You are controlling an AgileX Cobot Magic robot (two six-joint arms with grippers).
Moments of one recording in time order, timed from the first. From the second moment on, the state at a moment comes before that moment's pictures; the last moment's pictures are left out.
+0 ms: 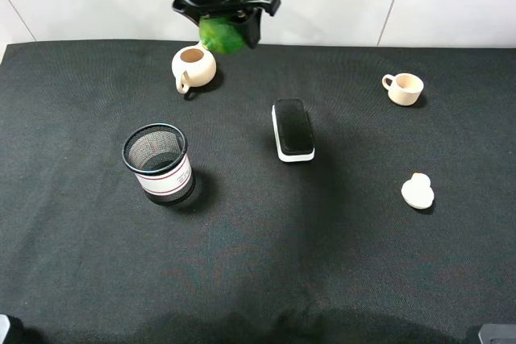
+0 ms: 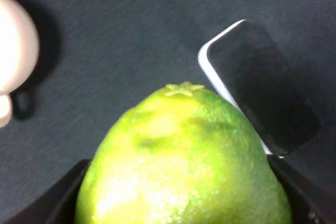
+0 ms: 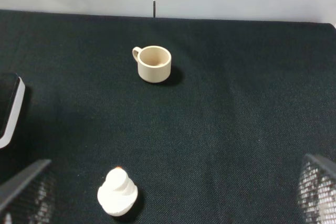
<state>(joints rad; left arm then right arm) -0.65 1.92 -1.65 -0.05 0.86 -0.16 0.01 0.00 -0.50 0.04 1.02 -0.03</state>
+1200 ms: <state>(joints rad) -0.95 2.06 -1.65 0.00 0.81 -0.16 0.01 0.00 -0.50 0.04 1.02 -0.03</state>
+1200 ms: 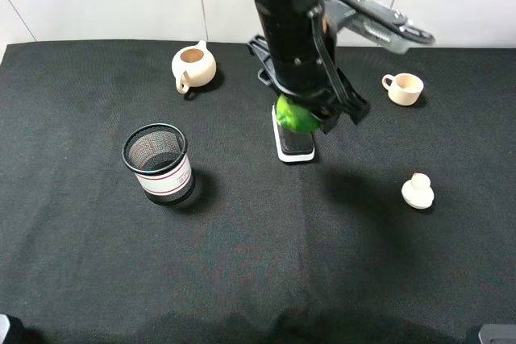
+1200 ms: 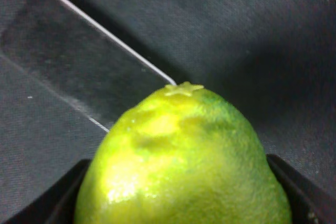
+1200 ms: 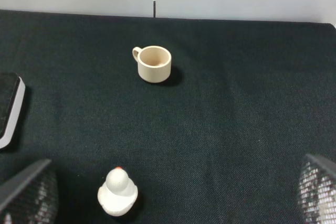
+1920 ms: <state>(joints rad) -1.01 2.18 -1.65 -0.01 0.75 -0.16 0.01 0.00 -0.50 0.04 1.02 -0.03</state>
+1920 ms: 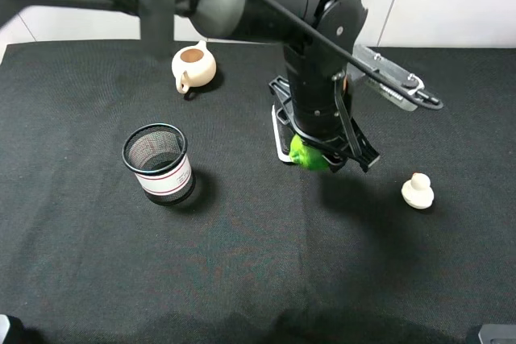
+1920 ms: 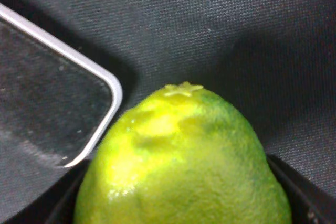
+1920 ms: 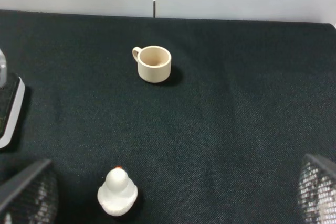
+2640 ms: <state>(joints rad) -1.02 2.28 -1.65 -0.03 0.72 -0.16 0.01 0.00 -0.50 0.04 1.02 -0.03</state>
